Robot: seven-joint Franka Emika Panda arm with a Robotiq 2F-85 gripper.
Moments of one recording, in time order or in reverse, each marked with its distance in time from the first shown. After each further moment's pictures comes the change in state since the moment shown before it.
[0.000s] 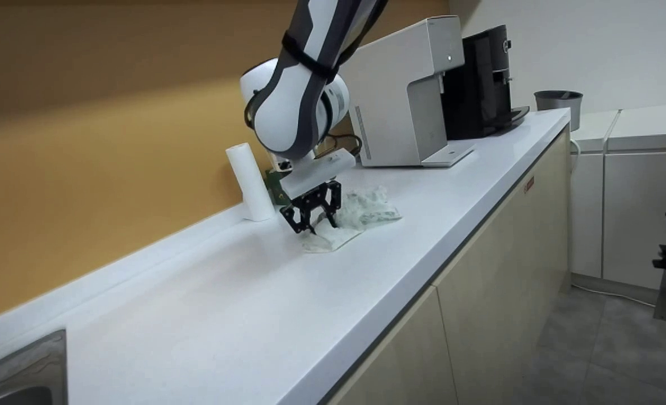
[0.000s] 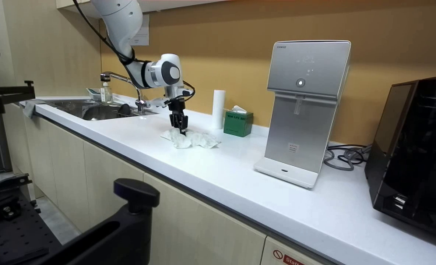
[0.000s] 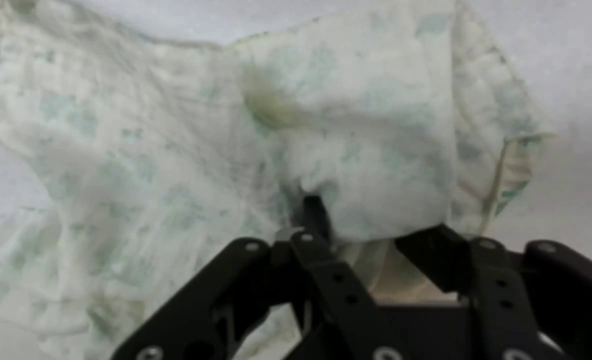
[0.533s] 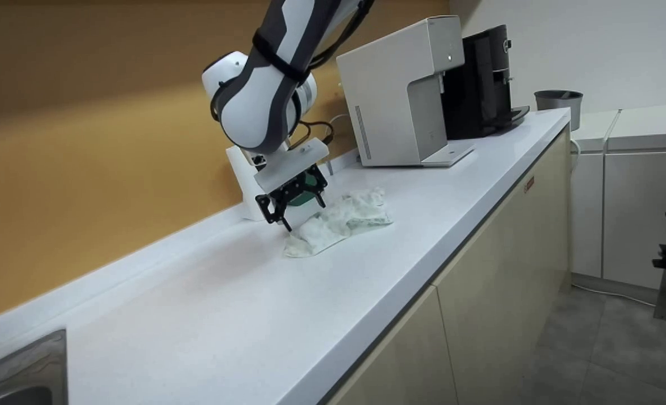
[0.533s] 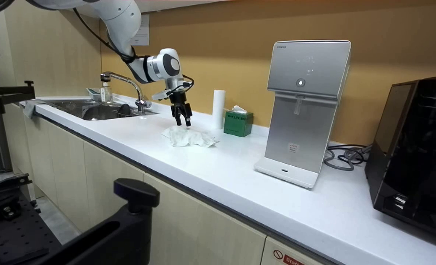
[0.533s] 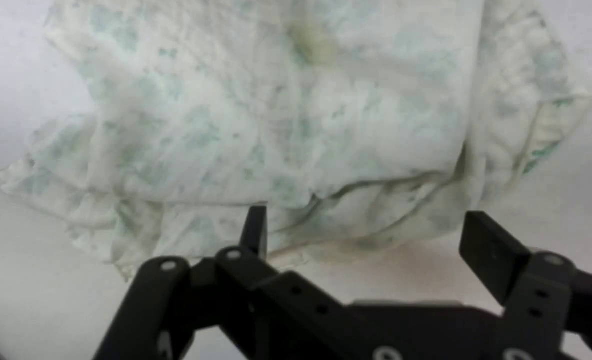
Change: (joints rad) arm 0.049 0.074 -0.029 0.217 -0.074 -0.175 0.042
